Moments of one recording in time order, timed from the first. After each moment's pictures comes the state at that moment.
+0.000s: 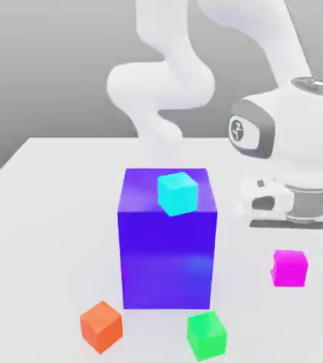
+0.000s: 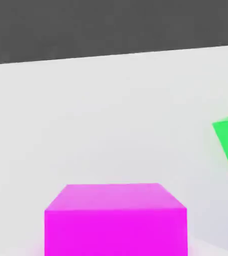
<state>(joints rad) 0.04 0.01 0.37 -2.52 -0.03 2.60 1.28</state>
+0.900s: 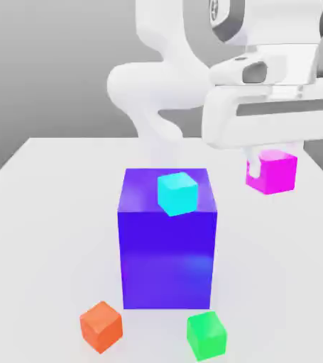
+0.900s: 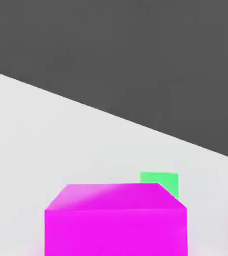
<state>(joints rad) 0.08 -0.34 0.26 -2.51 0.06 2.33 0.67</state>
